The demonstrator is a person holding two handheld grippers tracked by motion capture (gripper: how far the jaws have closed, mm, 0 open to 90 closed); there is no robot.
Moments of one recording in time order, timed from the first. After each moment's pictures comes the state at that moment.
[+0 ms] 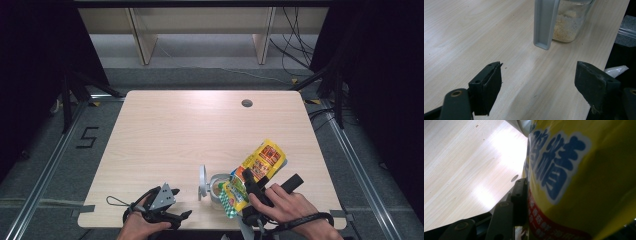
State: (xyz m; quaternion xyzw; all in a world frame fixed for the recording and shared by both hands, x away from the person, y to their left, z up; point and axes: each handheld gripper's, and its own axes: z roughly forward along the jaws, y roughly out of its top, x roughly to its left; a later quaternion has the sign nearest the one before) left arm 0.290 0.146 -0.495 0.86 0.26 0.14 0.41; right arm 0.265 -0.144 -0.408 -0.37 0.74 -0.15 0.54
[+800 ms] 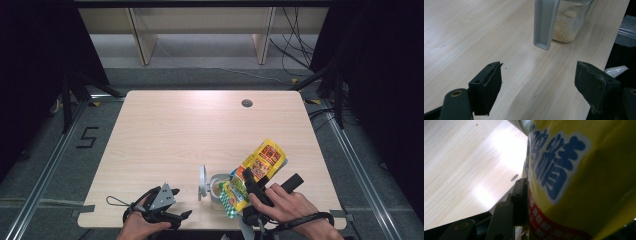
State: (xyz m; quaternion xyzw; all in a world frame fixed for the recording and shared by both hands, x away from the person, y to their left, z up) left arm 0.289 0.146 -0.495 0.86 0.26 0.14 0.41; right arm 0.266 -0.146 -0.410 -0.38 0.73 -0.14 0.55
